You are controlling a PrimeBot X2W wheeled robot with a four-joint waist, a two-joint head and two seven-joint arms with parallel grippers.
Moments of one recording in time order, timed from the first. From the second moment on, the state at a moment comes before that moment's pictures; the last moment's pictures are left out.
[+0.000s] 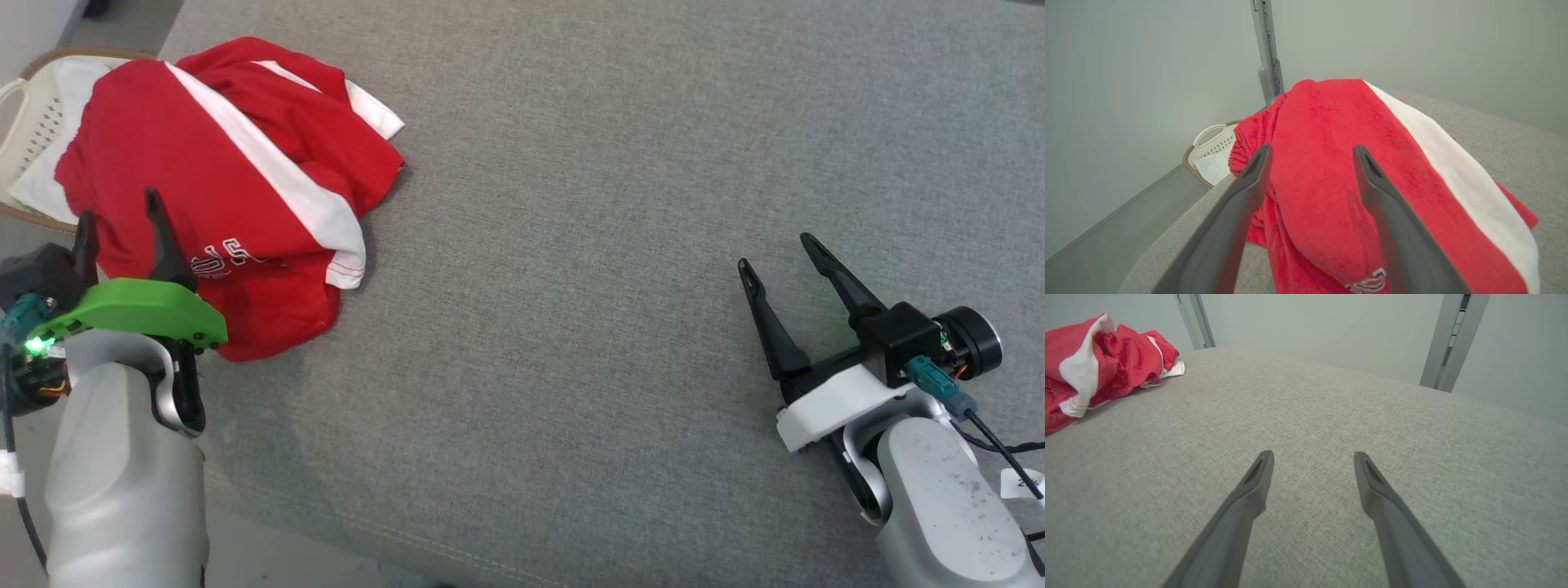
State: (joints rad) left arm -0.64 0.10 0.20 0.76 -0.22 -0.09 -0.26; right arm -0.32 -0.16 0.14 0.26 0.06 0.13 -0.26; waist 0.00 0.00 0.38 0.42
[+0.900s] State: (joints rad) left arm -0.76 0.14 0.27 0.89 -0.20 -0.06 -0.26; right arm -0.34 -0.12 0.13 0.27 0.06 0.13 -0.26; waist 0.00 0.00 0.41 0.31
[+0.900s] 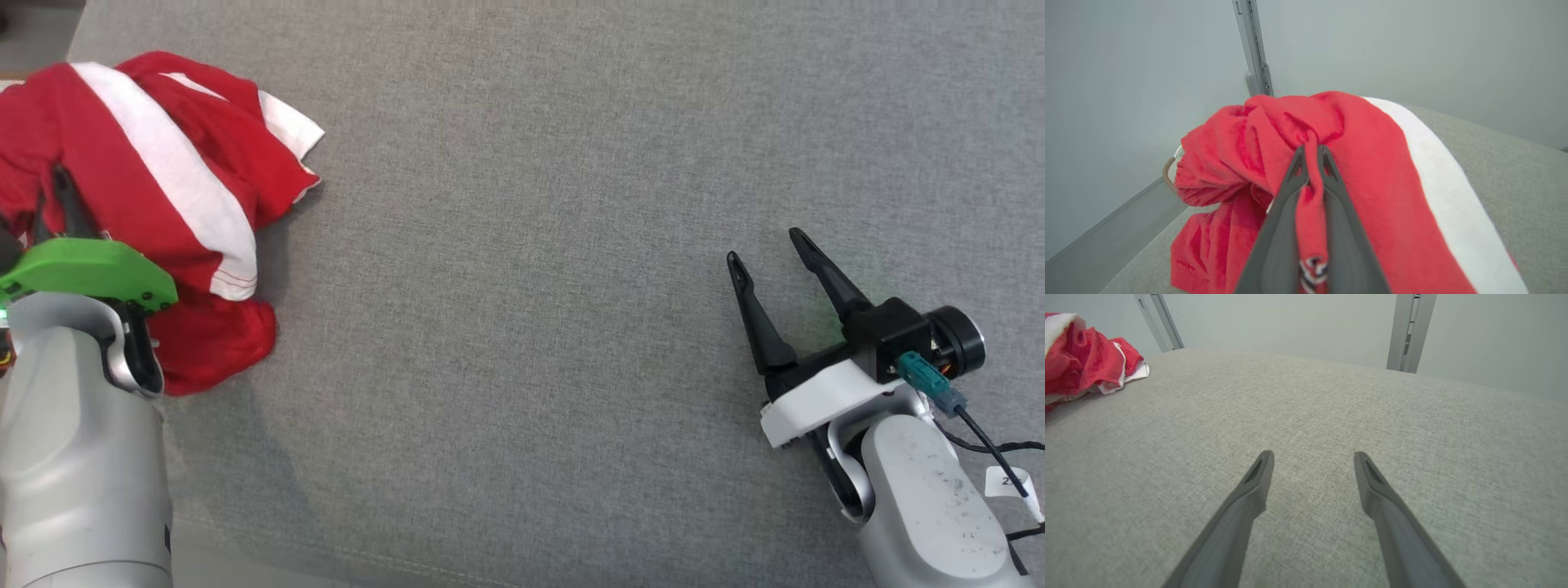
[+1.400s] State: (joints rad) left arm -0.73 0.08 0.16 0.43 -0.17 -0.12 -0.26; right arm -0.26 -0.06 0.10 0.27 0.09 0.13 -0.26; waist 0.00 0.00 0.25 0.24
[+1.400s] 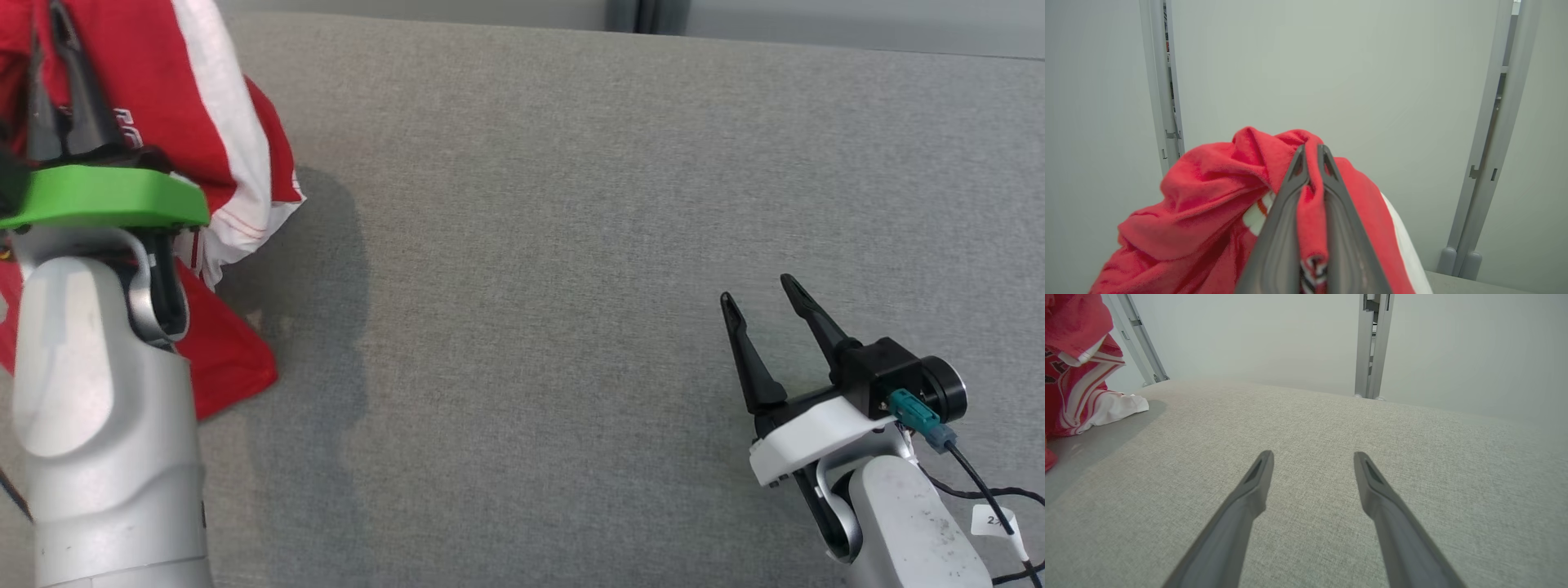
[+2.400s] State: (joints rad) left arm -0.58 0.05 -0.58 0.37 -0.55 -0.02 -0.26; right arm -0.23 -0.05 0.11 0.27 0.12 0.13 -0.26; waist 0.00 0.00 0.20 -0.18
